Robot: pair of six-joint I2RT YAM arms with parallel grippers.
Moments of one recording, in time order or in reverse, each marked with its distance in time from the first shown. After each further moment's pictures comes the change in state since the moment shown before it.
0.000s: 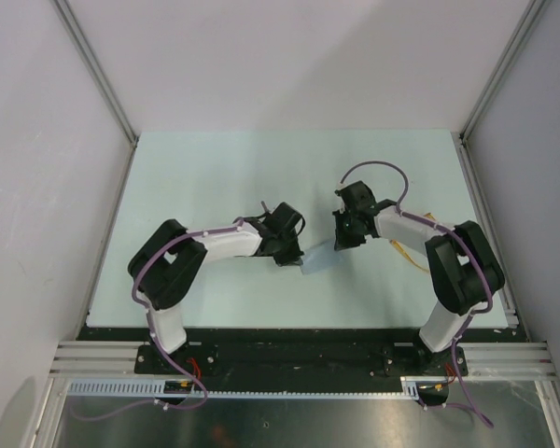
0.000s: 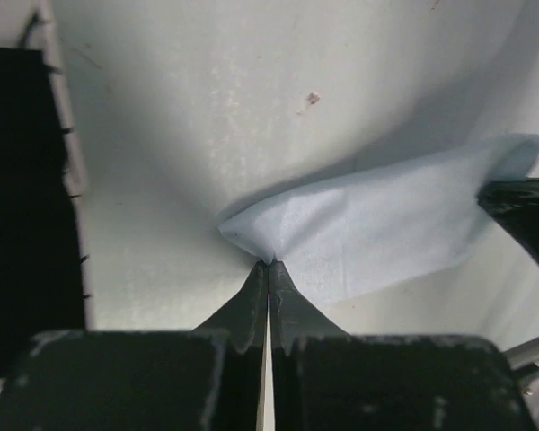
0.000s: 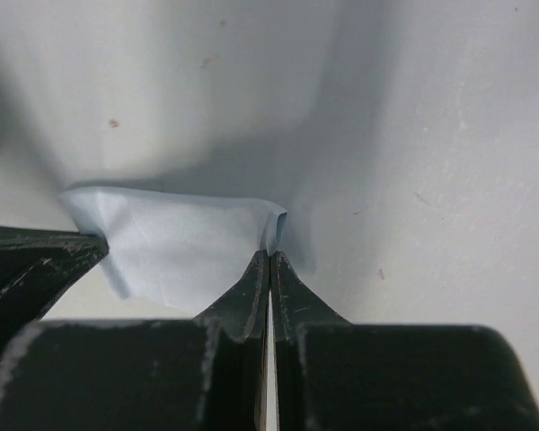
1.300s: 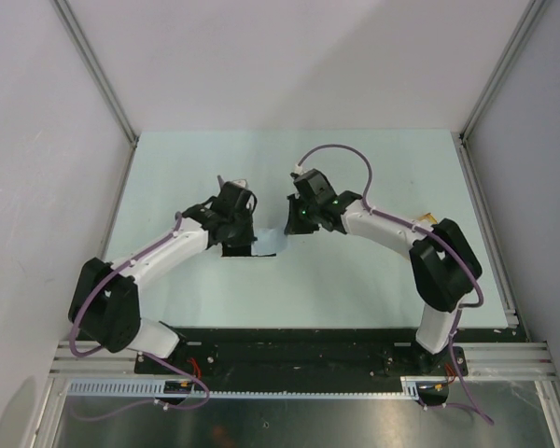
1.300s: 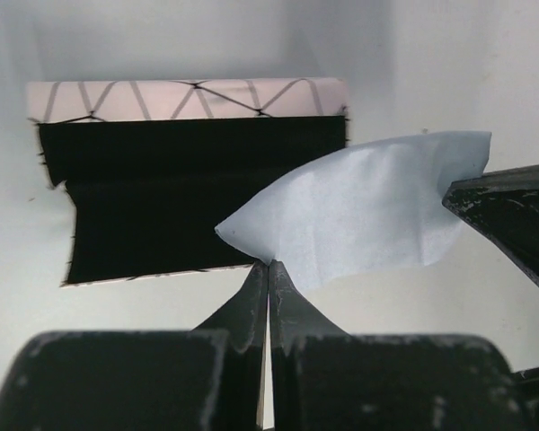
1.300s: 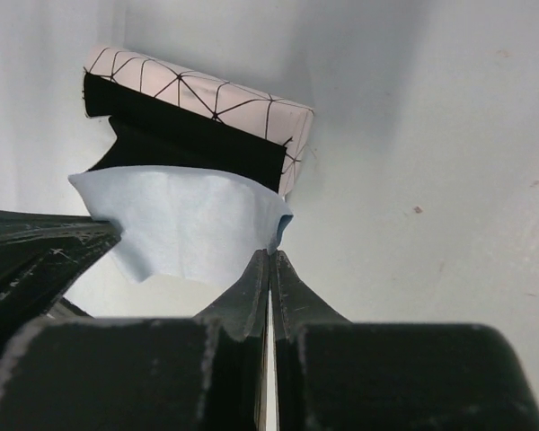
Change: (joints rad) left arm 0.206 -0.402 -0.053 -0.277 -0.134 0.408; right arm 0.241 0.055 0.275 0.054 0.000 0.214
